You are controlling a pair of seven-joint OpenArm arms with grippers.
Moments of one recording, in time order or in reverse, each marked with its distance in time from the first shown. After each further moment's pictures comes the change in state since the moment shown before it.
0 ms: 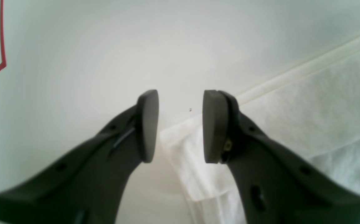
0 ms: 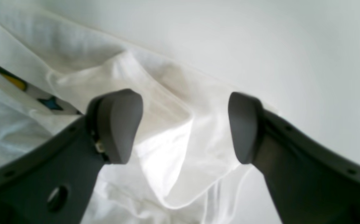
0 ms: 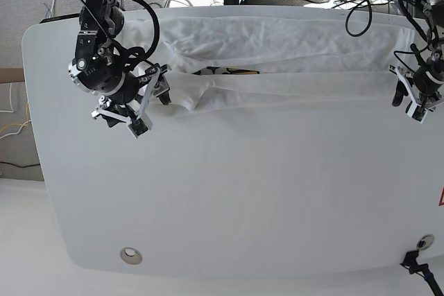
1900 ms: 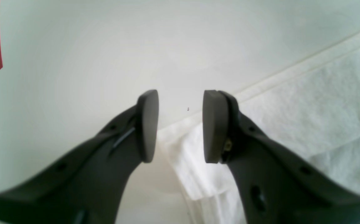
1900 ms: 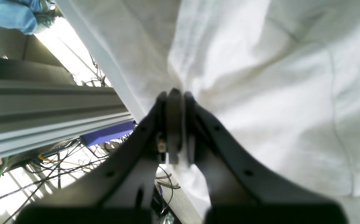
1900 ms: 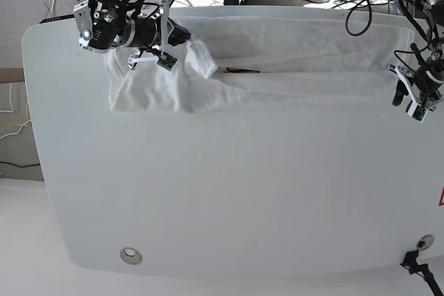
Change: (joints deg) left arm 0.0 -0.2 0.7 0.0 0.0 -0.1 0.0; right arm -13.9 17.0 -16.4 0.3 22.1 5.2 4.1
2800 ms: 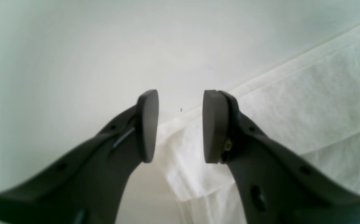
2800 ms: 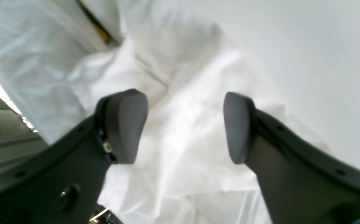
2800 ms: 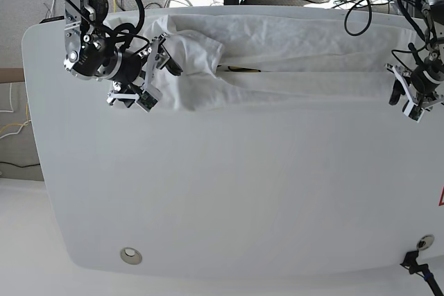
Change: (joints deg) left arm 0.0 0.1 0.6 0.0 0.0 0.0 0.0; right arm 8.0 -4.3 8.3 -0.9 -4.3 -0.2 -0.1
